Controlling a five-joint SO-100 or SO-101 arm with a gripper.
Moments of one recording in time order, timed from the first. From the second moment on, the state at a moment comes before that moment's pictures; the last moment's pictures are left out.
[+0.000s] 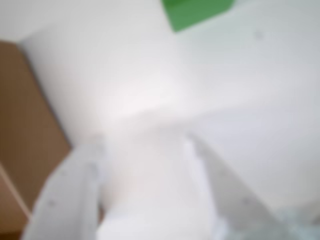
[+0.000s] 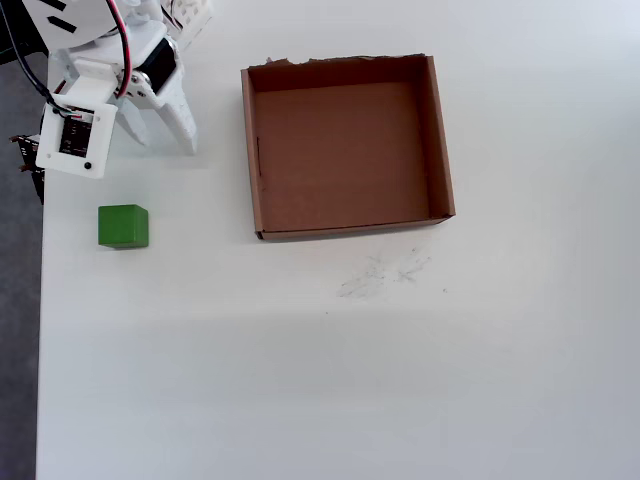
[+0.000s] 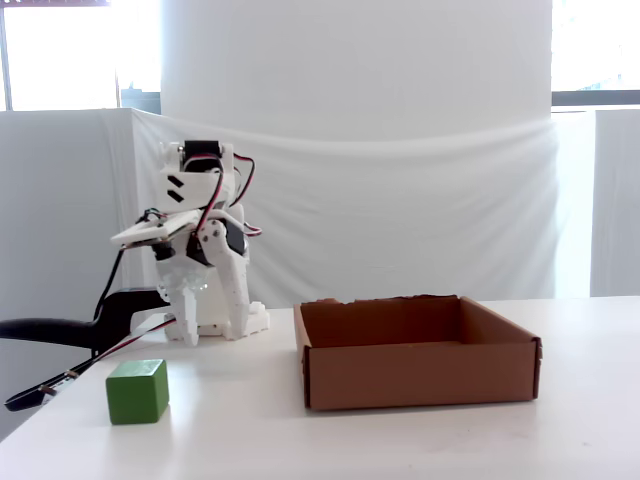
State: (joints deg) arm -13.5 182.4 170.6 70.4 -57.1
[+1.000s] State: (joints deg) arm -10.7 142.5 140.9 67.2 -72.9
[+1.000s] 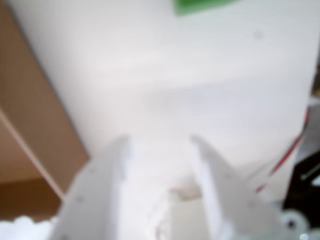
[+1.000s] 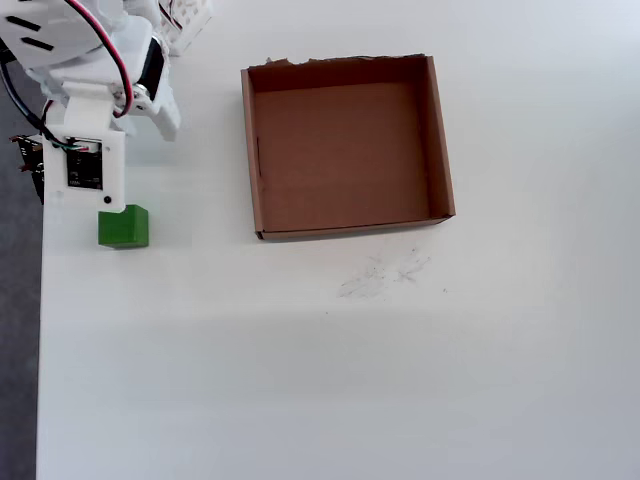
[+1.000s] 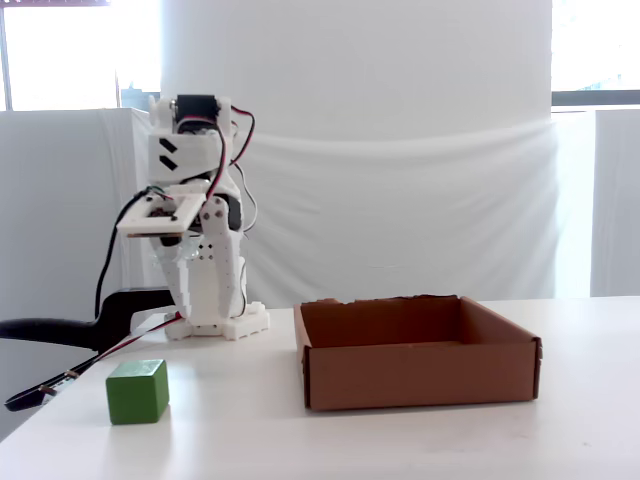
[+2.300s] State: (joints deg) arm 2.8 104.2 125.2 44.1 -102.6
